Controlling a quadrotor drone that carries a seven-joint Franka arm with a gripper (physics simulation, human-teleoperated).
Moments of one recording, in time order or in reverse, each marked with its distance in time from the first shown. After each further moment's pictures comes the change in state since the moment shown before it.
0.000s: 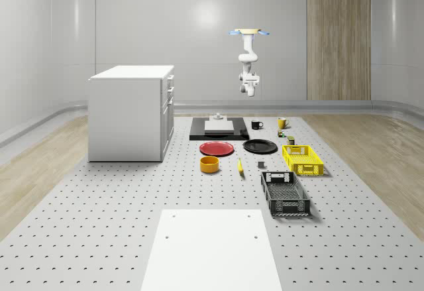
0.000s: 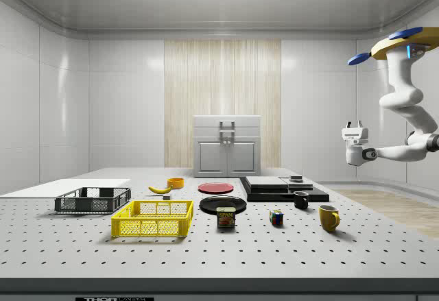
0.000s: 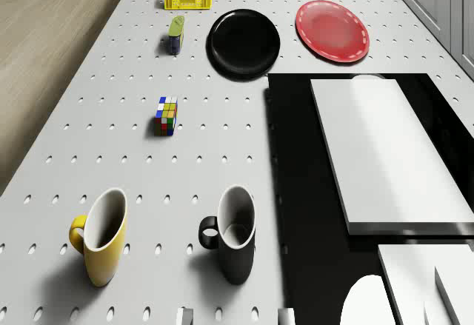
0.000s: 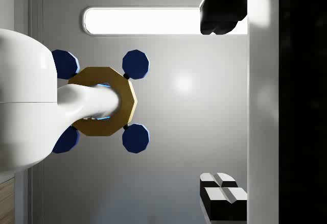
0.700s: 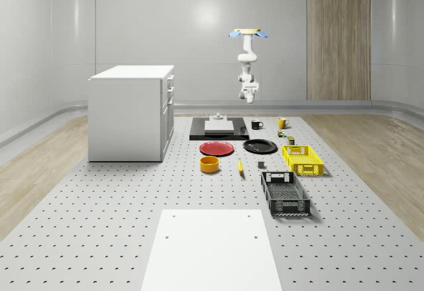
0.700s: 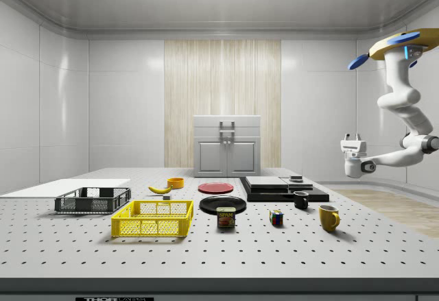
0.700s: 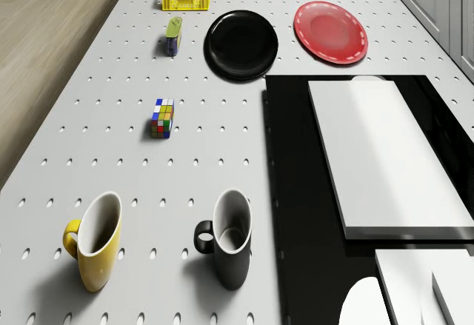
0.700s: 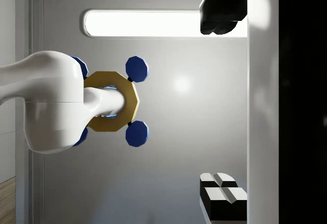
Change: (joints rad) arm -0.005 0.073 0.003 0.258 0.002 -0.174 -0.002
